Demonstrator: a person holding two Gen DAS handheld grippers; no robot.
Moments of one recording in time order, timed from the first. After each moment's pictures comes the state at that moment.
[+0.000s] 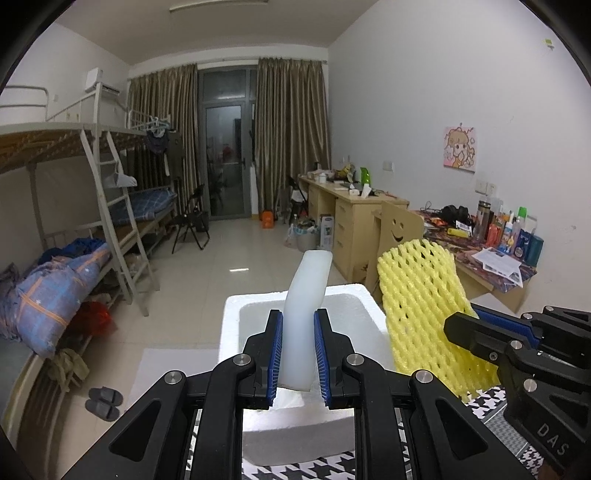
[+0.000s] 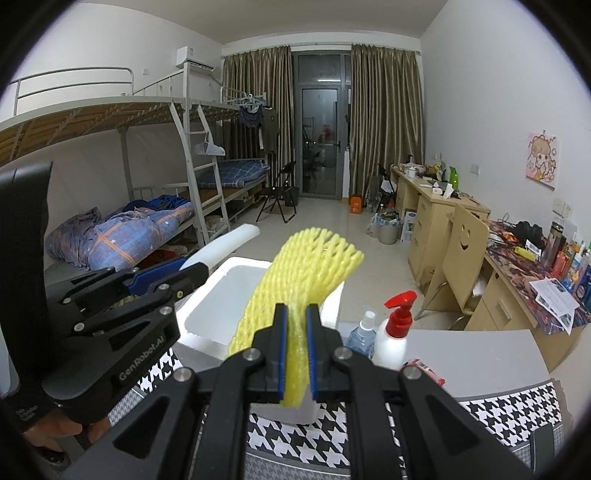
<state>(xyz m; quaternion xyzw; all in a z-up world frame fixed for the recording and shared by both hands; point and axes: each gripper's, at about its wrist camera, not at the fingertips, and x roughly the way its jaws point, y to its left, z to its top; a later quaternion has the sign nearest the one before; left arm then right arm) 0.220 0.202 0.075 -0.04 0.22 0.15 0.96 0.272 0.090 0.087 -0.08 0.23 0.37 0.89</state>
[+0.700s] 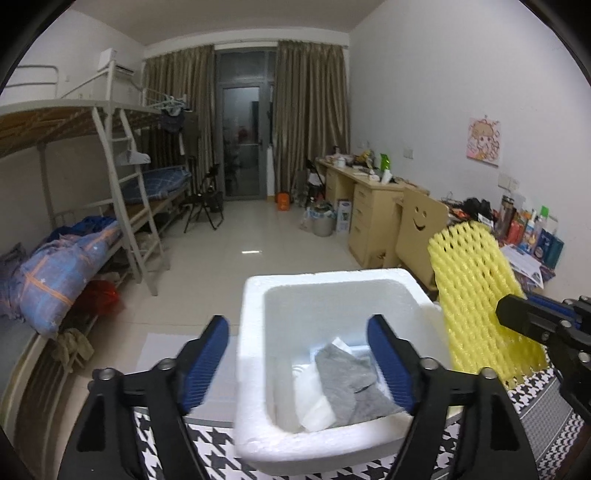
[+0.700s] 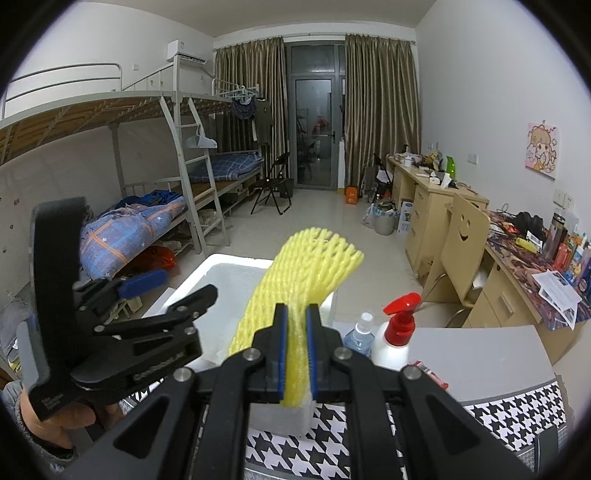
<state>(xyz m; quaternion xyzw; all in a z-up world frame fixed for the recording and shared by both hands) 0.237 0.237 0.052 -0.06 0.24 0.18 0.95 0.294 0.103 0.077 -0.09 0.25 0.36 0.89</state>
